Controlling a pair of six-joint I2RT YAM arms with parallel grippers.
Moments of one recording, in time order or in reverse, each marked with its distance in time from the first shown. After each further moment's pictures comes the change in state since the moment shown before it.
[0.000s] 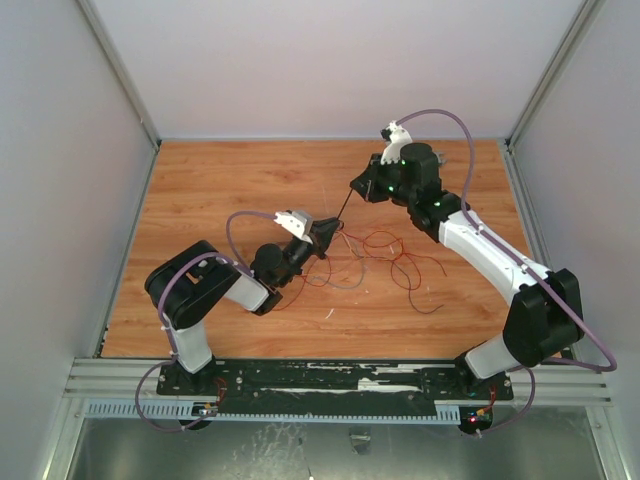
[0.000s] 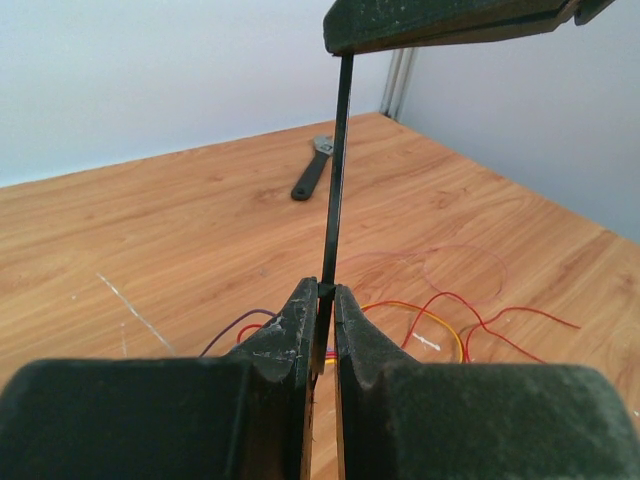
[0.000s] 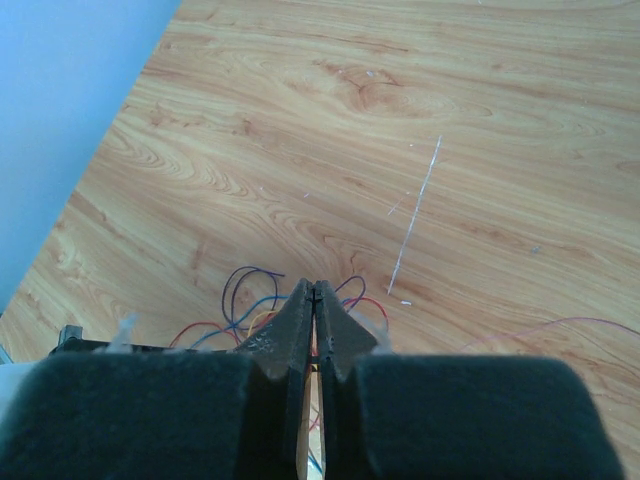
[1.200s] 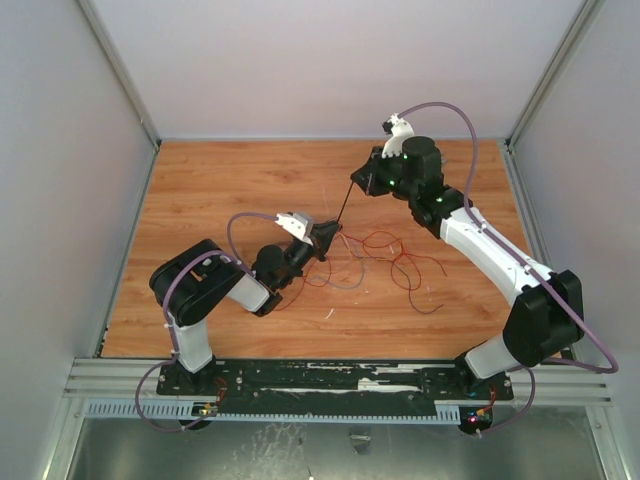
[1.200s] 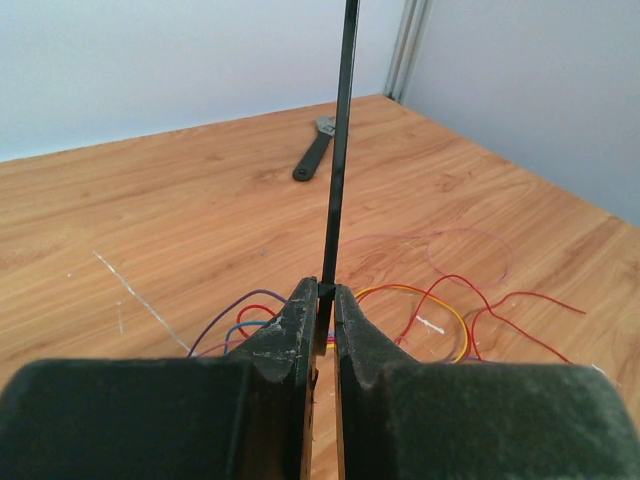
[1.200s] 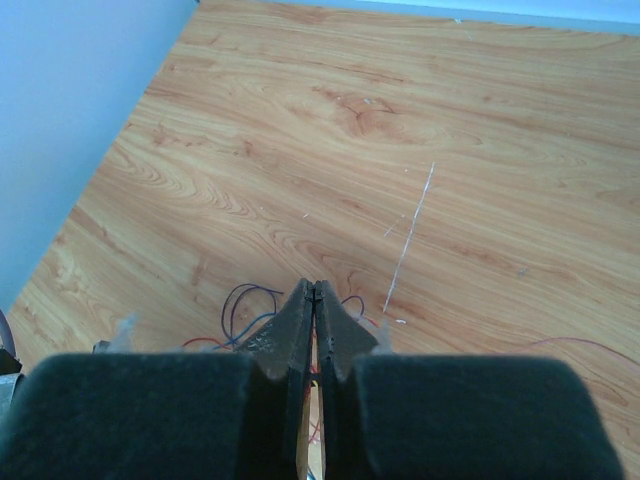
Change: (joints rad) left arm 0.000 0.031 -0.008 0.007 0.000 -0.011; right arm 0.000 0.000 0.051 -0.016 0.014 -0.016
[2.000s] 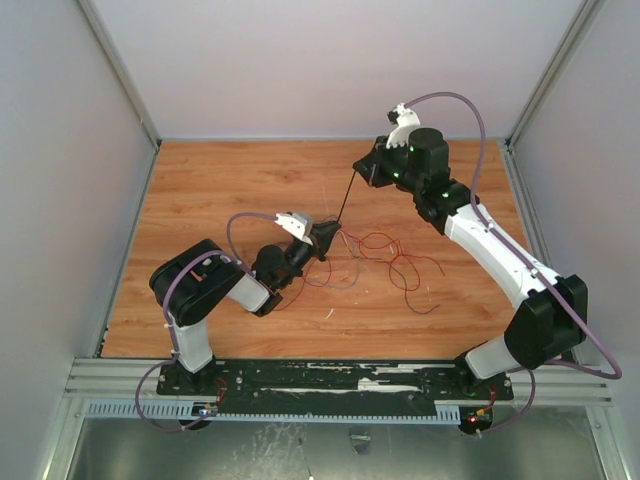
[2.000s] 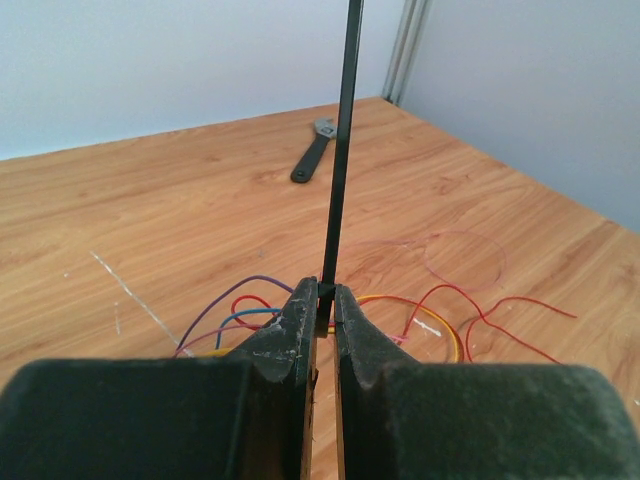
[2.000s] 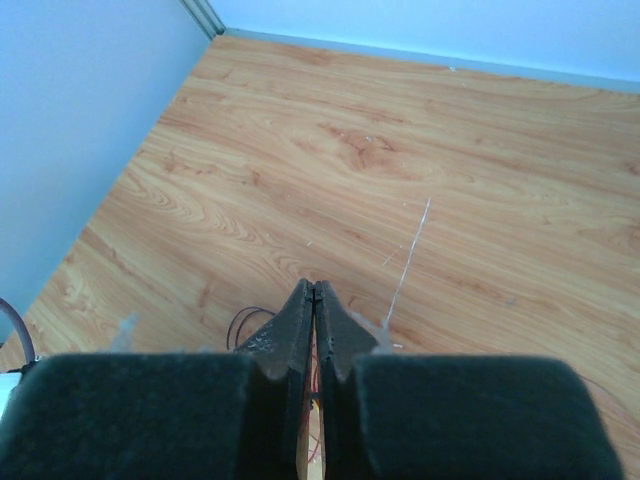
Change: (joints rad) left arm 0.000 0.000 0.000 0.002 0.000 -0.010; right arm -0.010 -0.011 0.056 -0.015 0.001 -0.016
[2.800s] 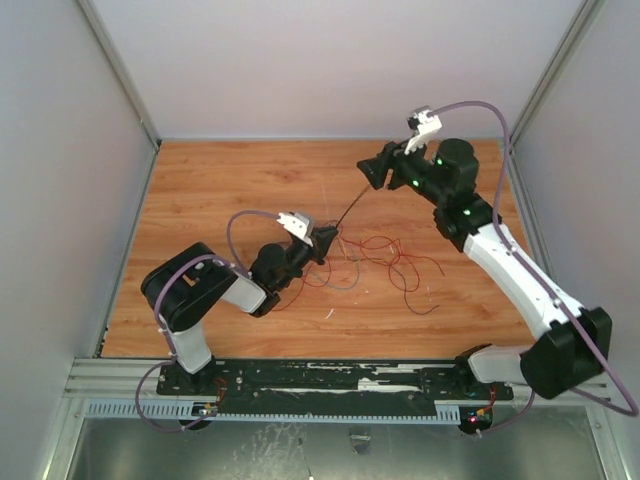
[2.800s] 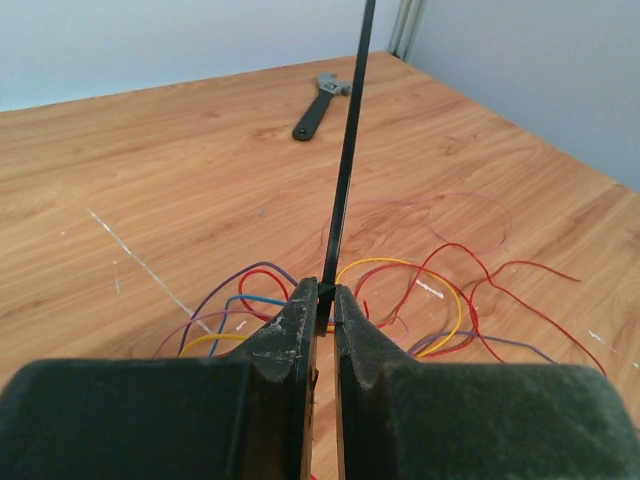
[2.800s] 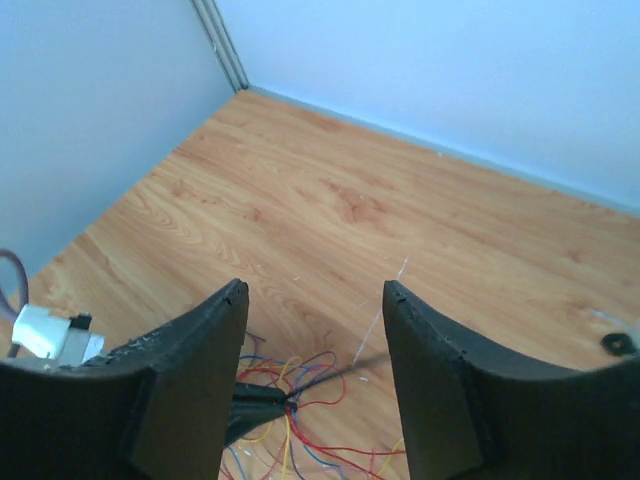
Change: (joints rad) left arm 0.000 -0.044 -0.016 -0.114 -0.002 -0.010; right arm -0.035 -0.131 -0.105 0.123 -0.086 -0.097
